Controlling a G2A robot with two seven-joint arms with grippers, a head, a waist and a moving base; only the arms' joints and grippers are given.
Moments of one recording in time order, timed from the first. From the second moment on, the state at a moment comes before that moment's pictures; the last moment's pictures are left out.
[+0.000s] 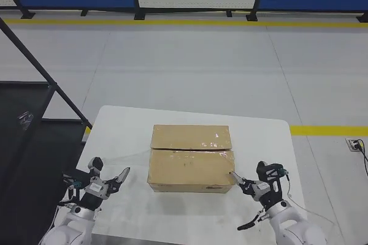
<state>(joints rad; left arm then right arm) 1.52 -1.15 -1.60 -1.78 1.10 -0.29 0.15 -1.42 -1.19 1.40 -1.89 -0.99 -0.11 0.27</state>
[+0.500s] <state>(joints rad) 1.51 -1.16 -1.61 -1.75 1.05 -0.29 0.19 -1.25 -1.19 1.45 -1.75 -0.50 -0.27 0.50</state>
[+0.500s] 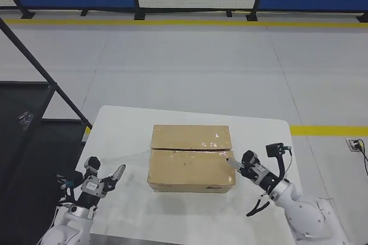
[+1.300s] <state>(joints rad) 1.41 -1.16 -1.60 -1.66 0.81 -0.49 0.04 -1.03 -1.19 1.44 -1.36 0.18 -0.45 0.83</state>
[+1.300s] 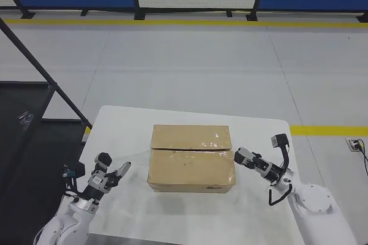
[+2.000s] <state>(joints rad) 1.37 -1.16 -1.58 -1.65 0.74 -0.47 0.00 -0.97 -1.18 1.39 -1.27 0.25 -0.51 0.92</state>
